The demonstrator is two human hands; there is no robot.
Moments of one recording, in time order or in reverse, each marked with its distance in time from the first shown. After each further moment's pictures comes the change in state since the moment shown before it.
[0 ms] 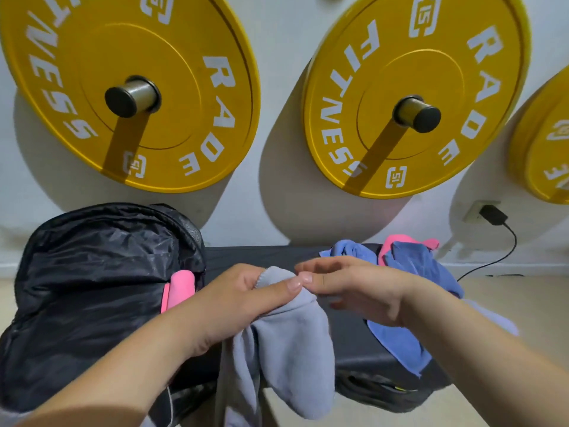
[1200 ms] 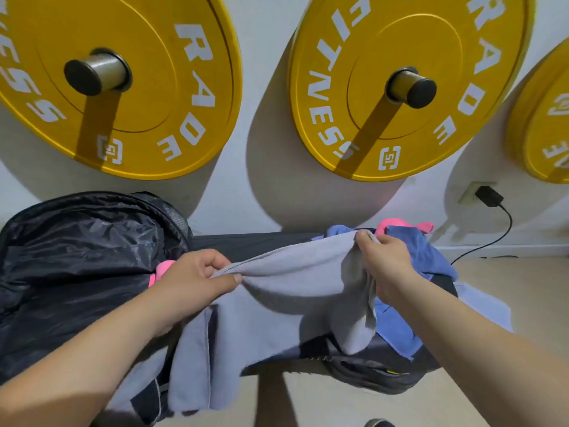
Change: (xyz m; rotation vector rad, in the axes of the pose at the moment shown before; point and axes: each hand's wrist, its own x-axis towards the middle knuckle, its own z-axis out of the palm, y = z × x) left_hand 0.039 -0.062 -0.037 0.245 0.351 -0.133; right_hand 0.041 0.058 -0.054 0.221 1.027 -0.051
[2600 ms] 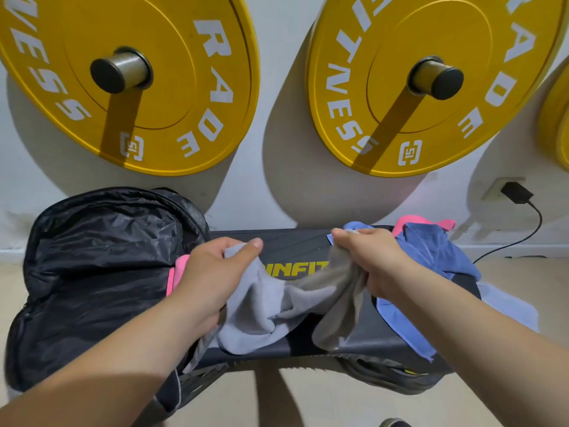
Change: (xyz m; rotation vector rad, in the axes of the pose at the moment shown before) left_hand -0.001 0.009 0.021 -0.454 0.259 -0.116; right_hand -0.030 -0.022 0.037 0.085 -0.239 0.077
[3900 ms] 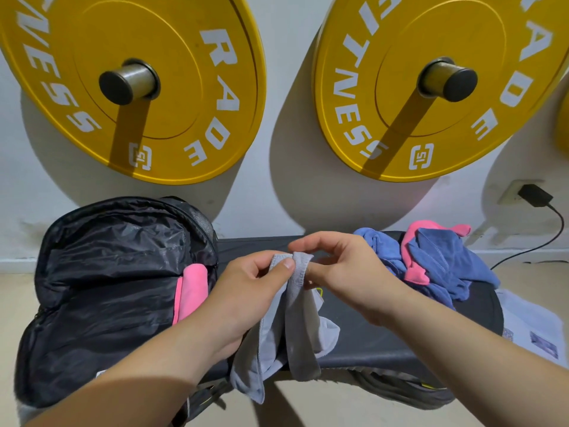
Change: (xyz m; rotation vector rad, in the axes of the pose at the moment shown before) left_hand -0.024 0.014 0.016 0.043 -0.313 0.090; right_hand -0.038 -0.005 0.020 -0.095 -0.473 -0.368
